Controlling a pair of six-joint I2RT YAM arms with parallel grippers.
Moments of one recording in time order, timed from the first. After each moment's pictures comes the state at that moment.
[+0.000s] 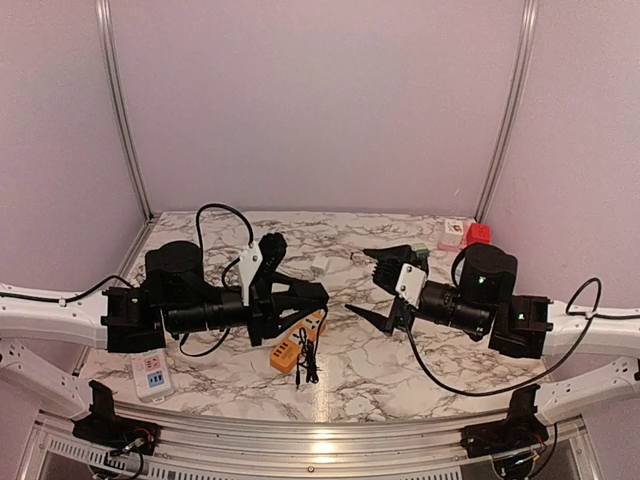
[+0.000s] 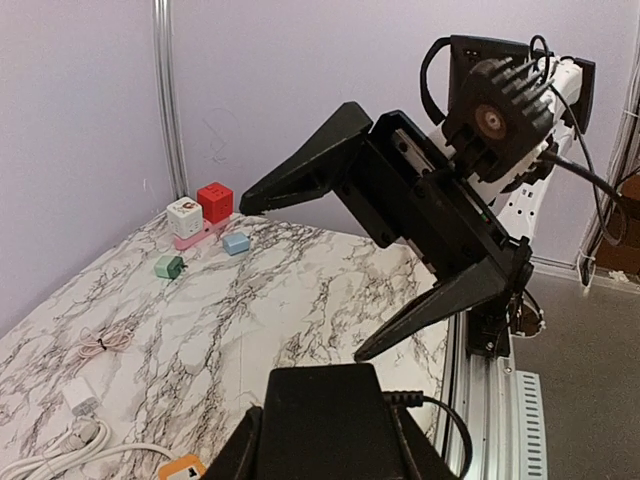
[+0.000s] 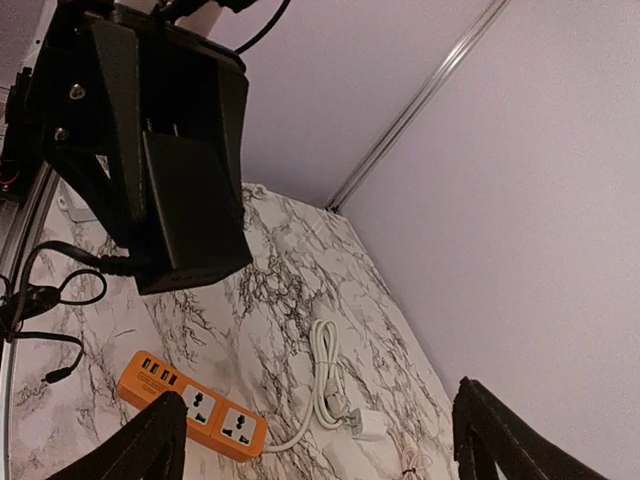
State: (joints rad) left arm -1.16 1.22 0.79 0.31 0.08 -0.01; right arm 1.05 1.01 0.67 0.23 -0.03 -0.55
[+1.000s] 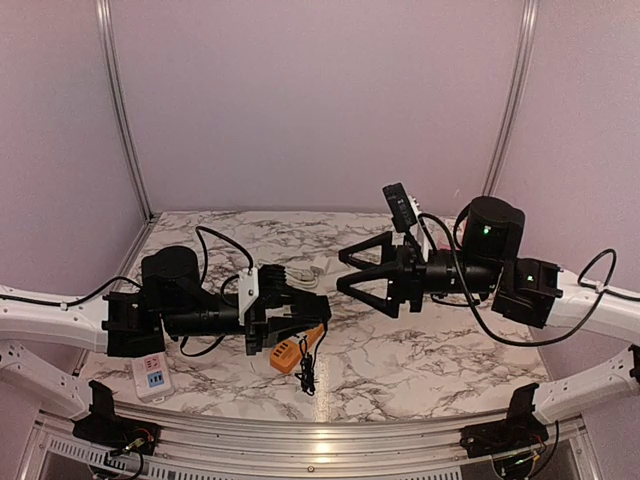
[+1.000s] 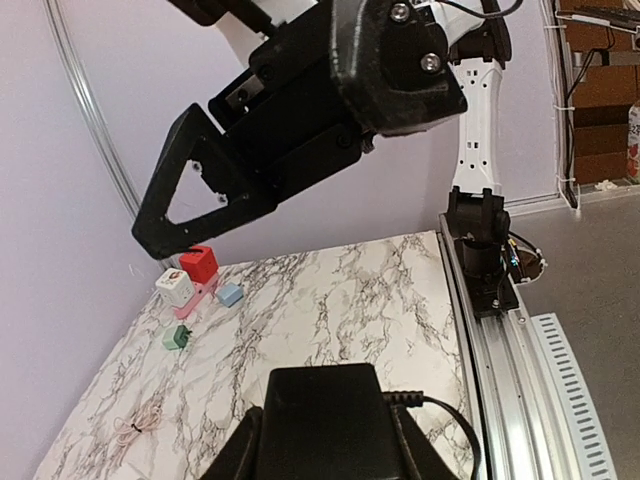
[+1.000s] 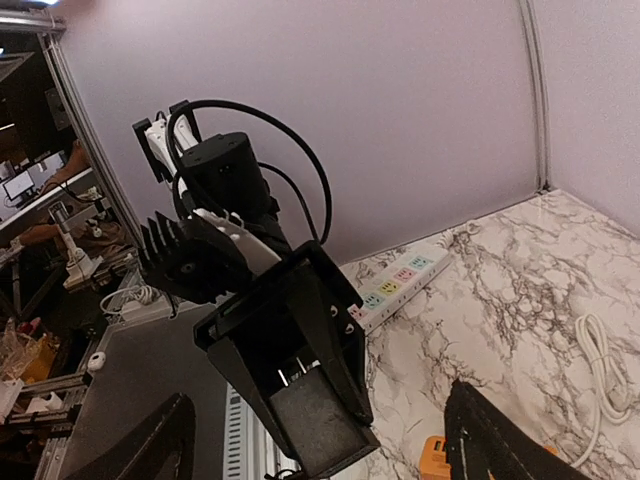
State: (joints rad) left arm -1.16 1.22 0.76 0.36 0.23 0.29; right arm 1.00 1.08 0.92 0.10 -0.47 0.22
